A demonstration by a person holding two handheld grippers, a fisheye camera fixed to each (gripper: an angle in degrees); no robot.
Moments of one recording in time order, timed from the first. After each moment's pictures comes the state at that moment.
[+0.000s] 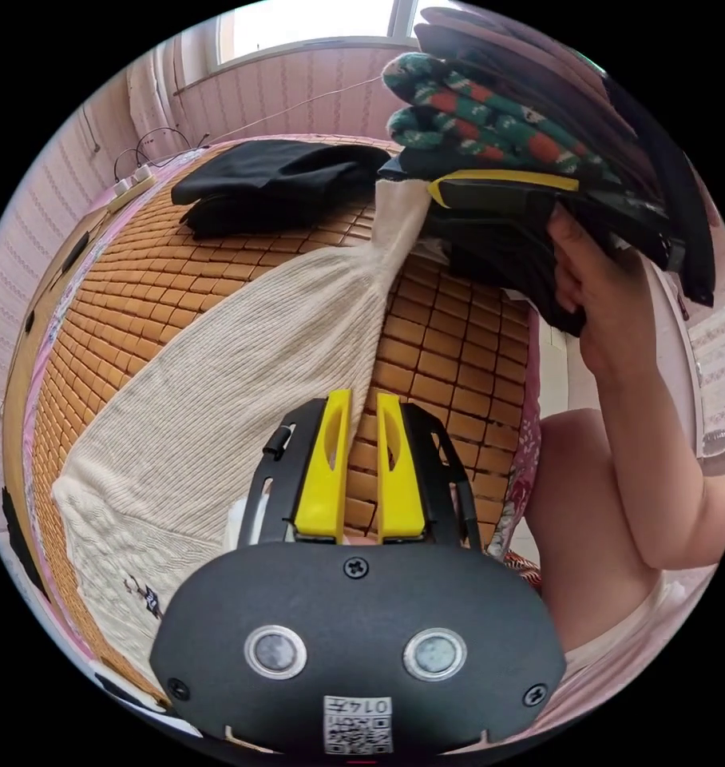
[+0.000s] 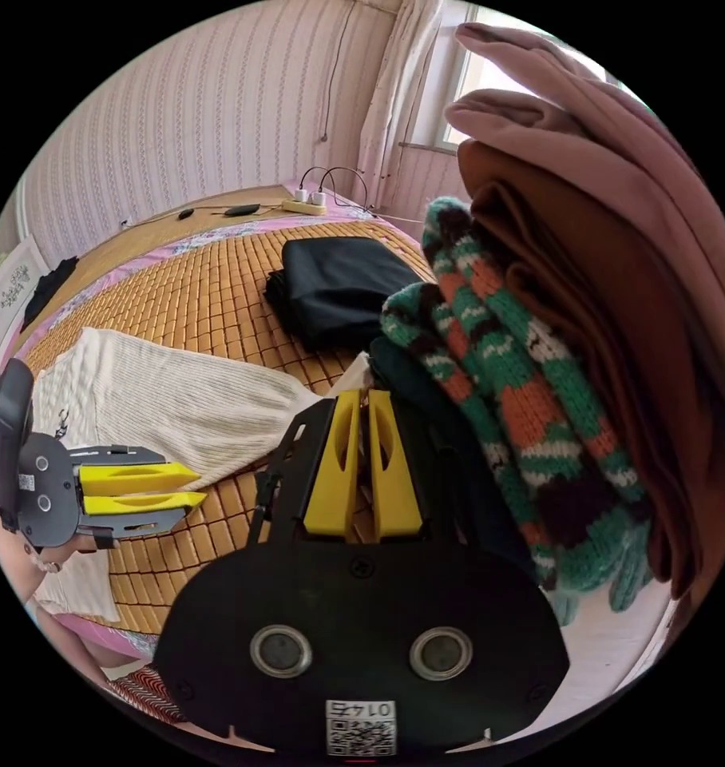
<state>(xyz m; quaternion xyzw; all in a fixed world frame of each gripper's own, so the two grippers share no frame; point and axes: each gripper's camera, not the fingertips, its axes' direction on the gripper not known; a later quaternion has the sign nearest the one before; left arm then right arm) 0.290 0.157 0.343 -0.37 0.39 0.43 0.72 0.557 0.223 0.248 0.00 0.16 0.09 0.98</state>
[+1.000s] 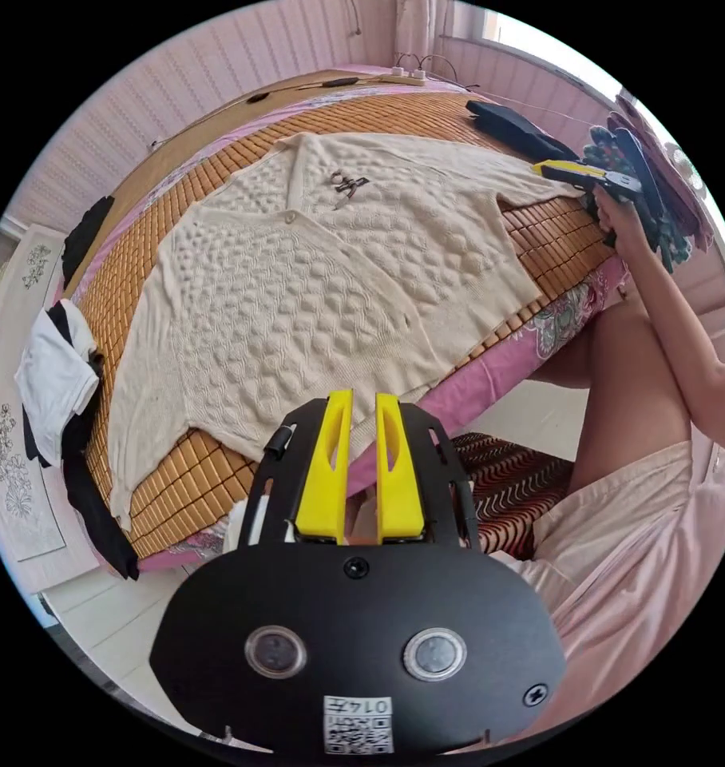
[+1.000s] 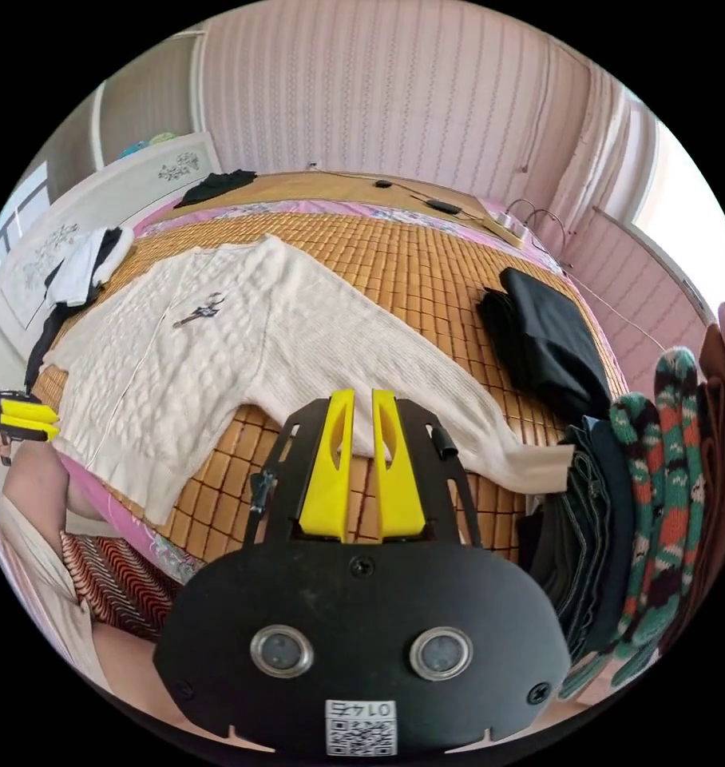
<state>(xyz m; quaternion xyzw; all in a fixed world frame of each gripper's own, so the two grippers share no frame) -0.044 0.154 0.197 -0.48 0.13 0.24 0.83 0.389 0.216 0.288 -0.03 -0.04 -0.18 0.98</state>
